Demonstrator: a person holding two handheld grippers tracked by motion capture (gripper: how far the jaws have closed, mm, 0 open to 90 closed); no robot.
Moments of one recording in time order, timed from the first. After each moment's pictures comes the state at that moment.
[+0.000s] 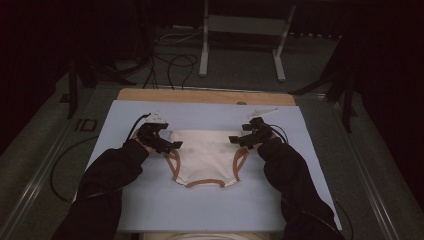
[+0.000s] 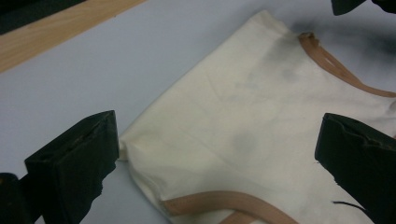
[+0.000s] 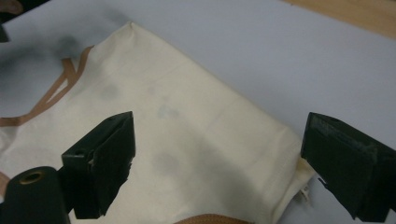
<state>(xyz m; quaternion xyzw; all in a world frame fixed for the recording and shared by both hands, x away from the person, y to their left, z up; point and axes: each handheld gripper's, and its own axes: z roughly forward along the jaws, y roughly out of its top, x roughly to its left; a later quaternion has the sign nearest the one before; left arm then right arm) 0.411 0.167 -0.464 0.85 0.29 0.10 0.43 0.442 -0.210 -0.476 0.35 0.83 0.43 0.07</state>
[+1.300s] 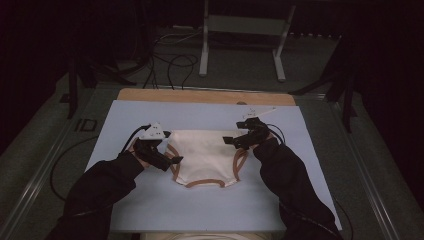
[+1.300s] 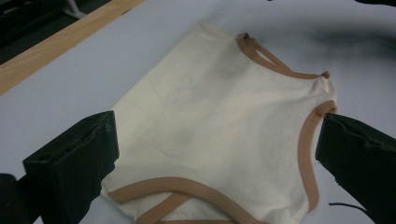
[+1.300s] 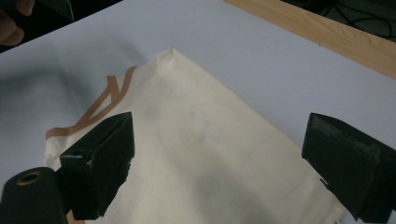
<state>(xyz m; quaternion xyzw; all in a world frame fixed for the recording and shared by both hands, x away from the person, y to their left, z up) 0.354 0.160 -0.441 0.86 0.22 0.11 0.44 0.419 -0.188 -0.444 0.31 0.83 0.45 0.08</state>
